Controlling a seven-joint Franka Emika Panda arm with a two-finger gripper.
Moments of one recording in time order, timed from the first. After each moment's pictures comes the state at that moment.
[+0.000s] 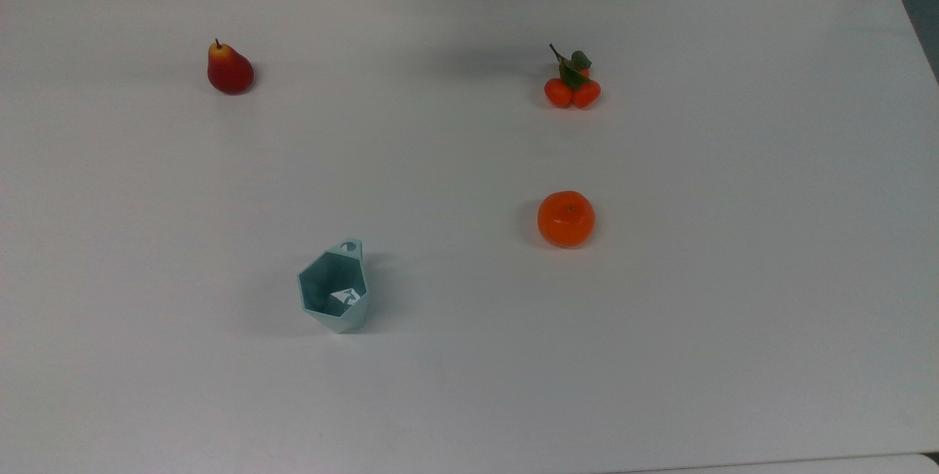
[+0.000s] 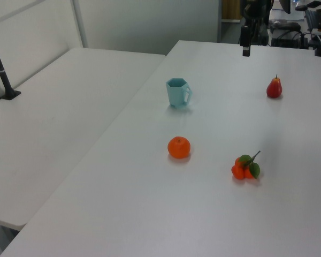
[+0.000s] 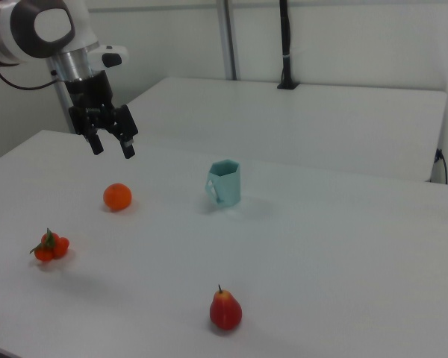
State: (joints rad) arm 0.15 0.01 -0.02 -1.65 -0.13 1.63 0.15
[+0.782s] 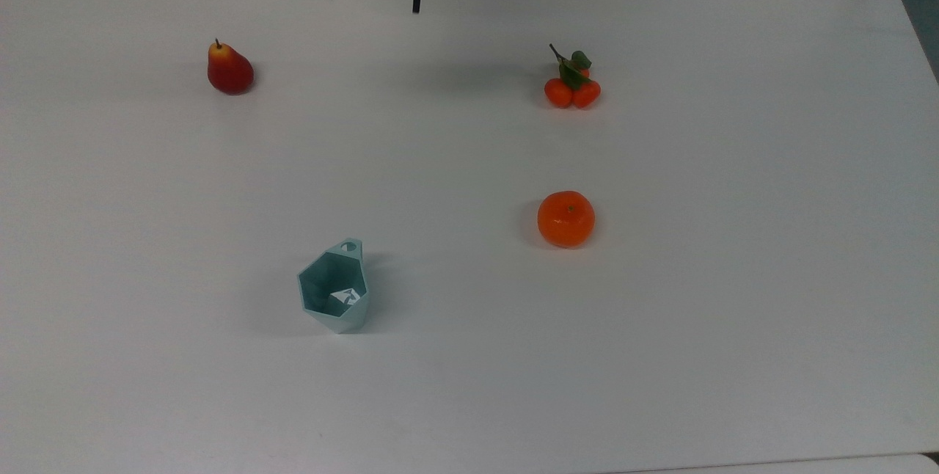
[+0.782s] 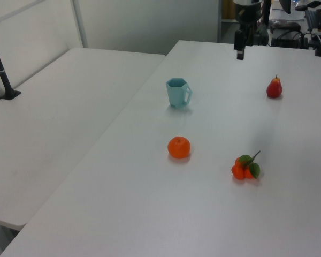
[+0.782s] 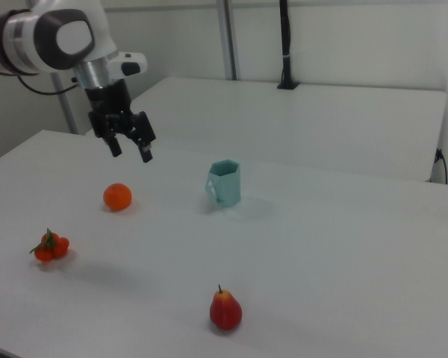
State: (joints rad) arm 0.11 0.07 -0.03 -1.64 -0.11 1.72 0.15
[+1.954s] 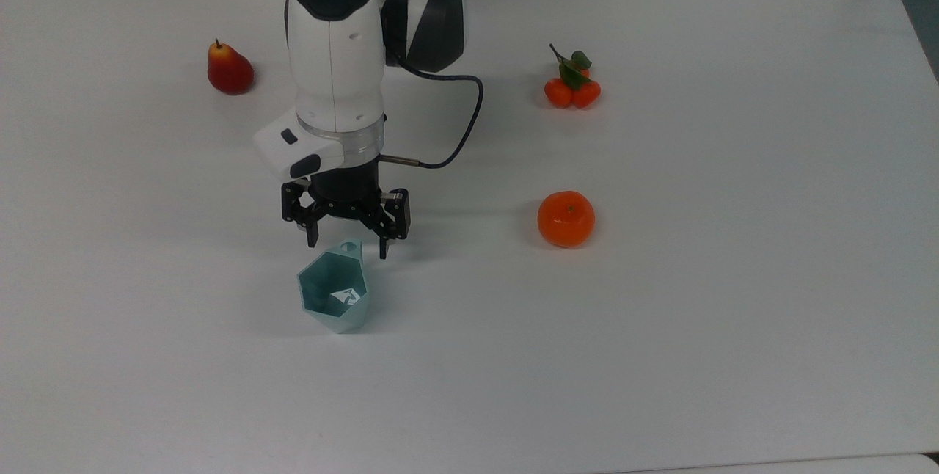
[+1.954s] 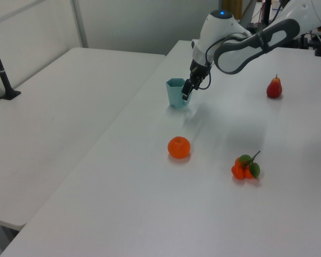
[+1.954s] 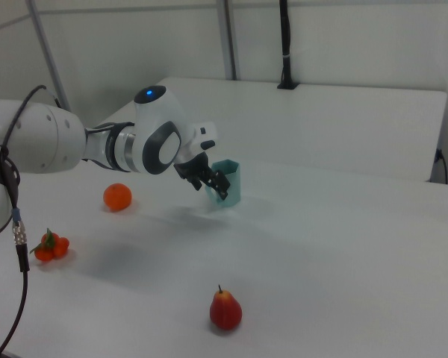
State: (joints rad) arm 0.03 0.56 -0.03 -1.58 -0.09 2.51 0.17
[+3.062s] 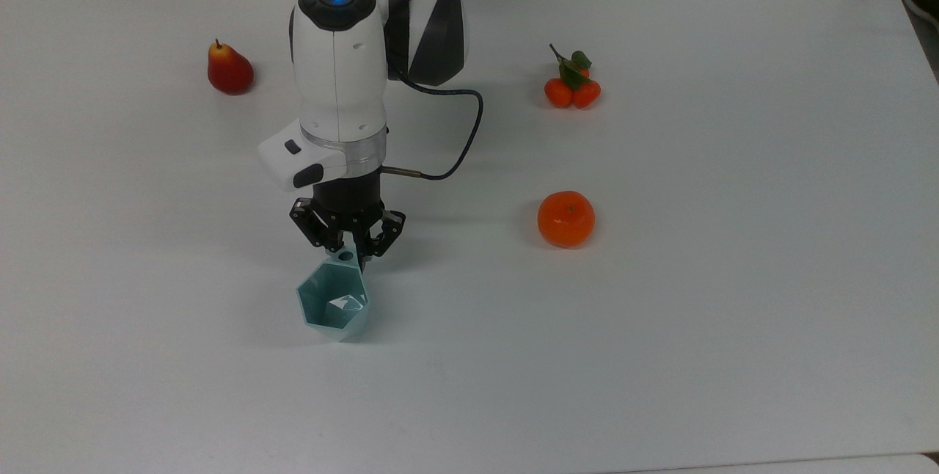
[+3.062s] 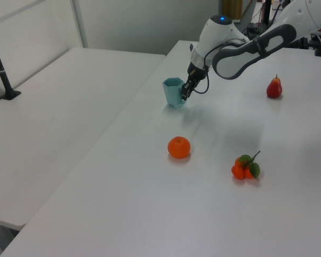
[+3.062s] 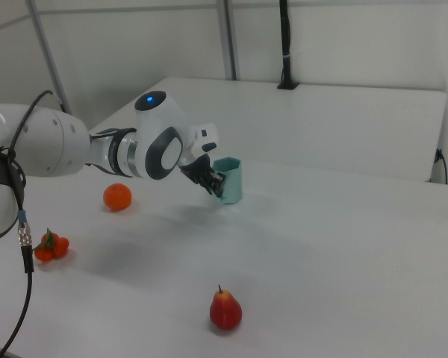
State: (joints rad) arm 0.03 0.60 -0.03 -1.57 -0.09 2.59 0.17
